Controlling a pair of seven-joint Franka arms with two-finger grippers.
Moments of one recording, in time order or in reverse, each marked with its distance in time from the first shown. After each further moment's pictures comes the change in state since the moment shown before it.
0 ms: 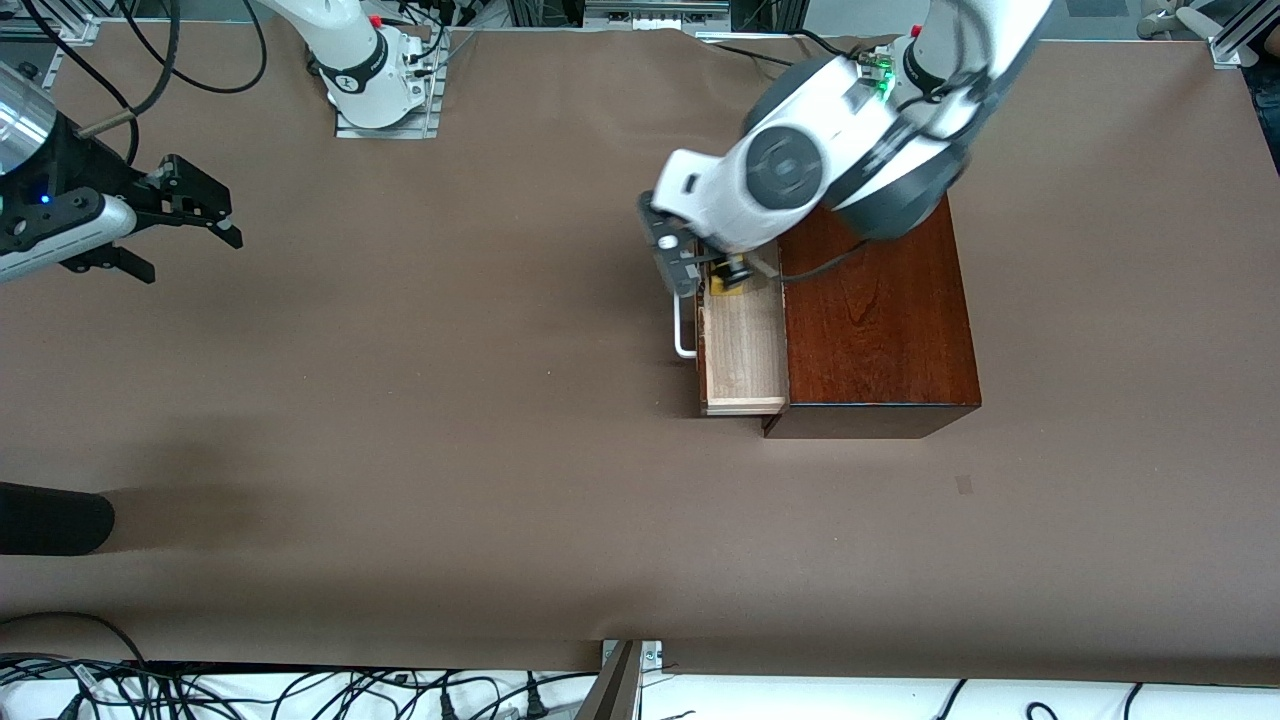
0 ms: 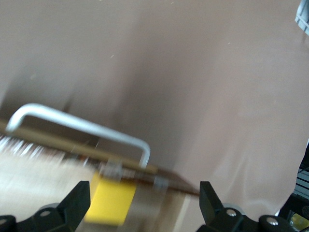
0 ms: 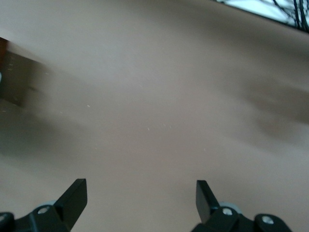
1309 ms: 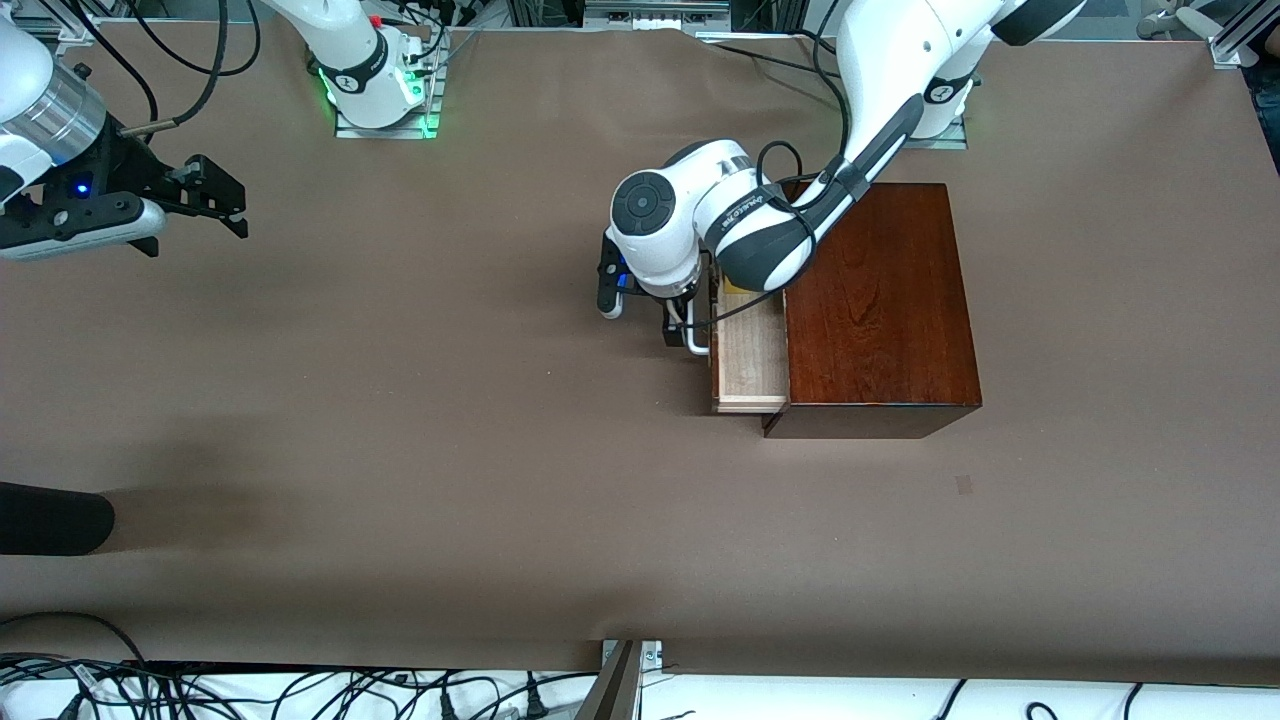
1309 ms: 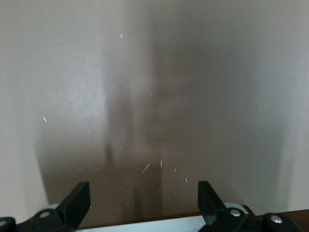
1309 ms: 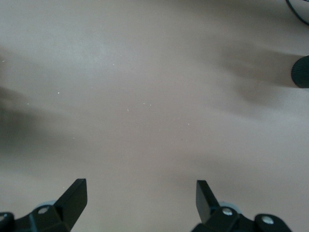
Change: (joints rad) left arm -0.127 0.215 0.019 0.052 0.476 0.081 0.183; right arm -0.106 -0.085 0.135 -0.148 -0.122 0.039 0.111
